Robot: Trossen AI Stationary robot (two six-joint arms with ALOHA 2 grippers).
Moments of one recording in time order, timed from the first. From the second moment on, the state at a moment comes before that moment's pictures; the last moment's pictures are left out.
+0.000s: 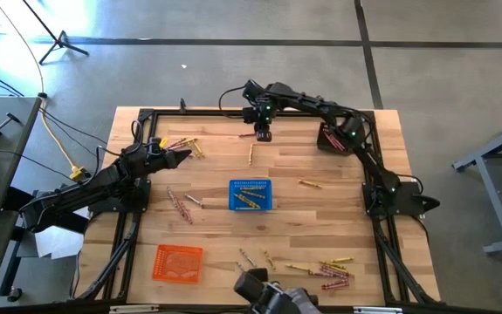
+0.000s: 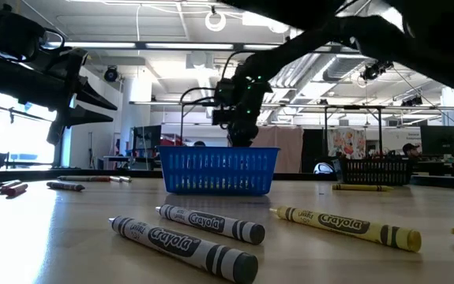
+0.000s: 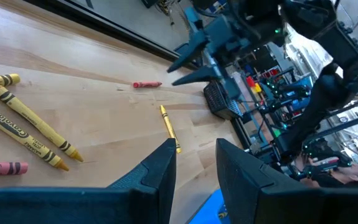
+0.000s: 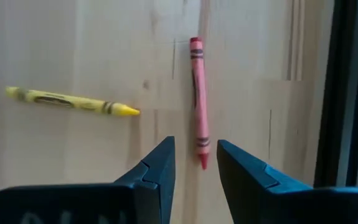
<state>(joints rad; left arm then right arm) 0.55 0.24 0.02 0.01 0.01 -0.93 -0.58 2.43 2.17 -1.03 -0.20 -0.66</state>
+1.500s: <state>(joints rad) 0.55 0.24 0.02 0.01 0.01 -0.93 -0.56 2.48 2.16 -1.01 -0.17 -0.73</state>
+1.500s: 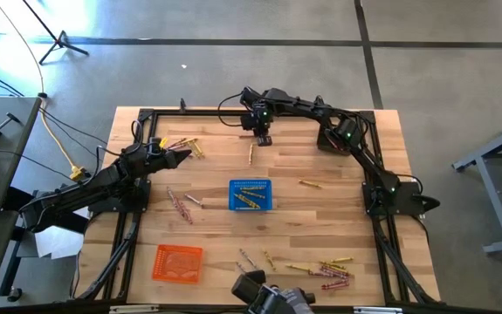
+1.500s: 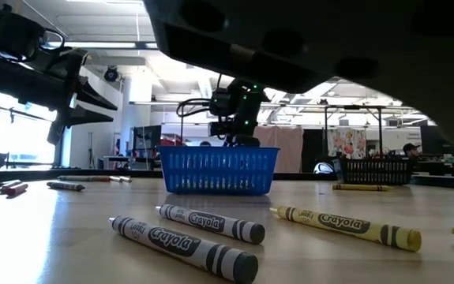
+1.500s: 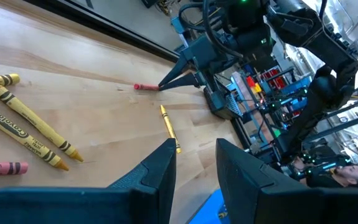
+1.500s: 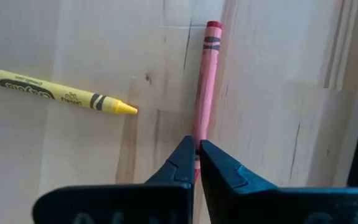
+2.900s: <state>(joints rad) 0.55 0.24 0.02 0.01 0.01 -0.93 -0.60 2.50 2.17 -1.13 -0.32 -1.01</state>
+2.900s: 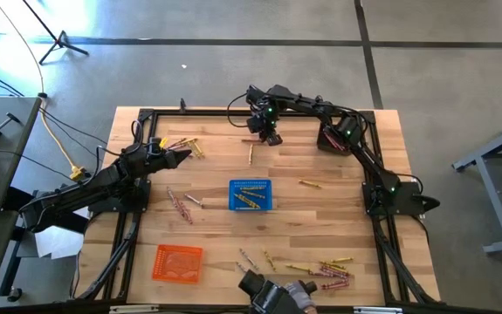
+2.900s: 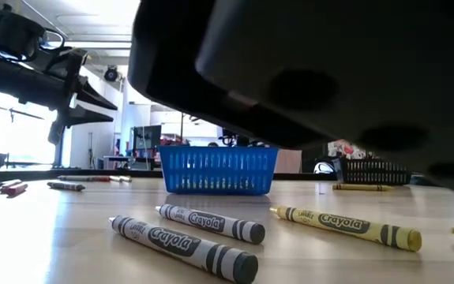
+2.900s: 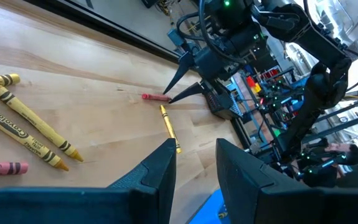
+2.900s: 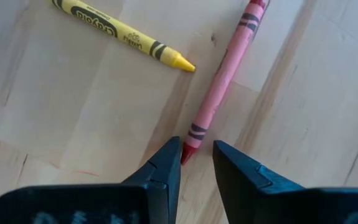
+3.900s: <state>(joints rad) 0.55 0.24 0.02 0.01 0.01 -0.93 -0.65 2.47 2.16 -1.12 -0.38 -0.86</state>
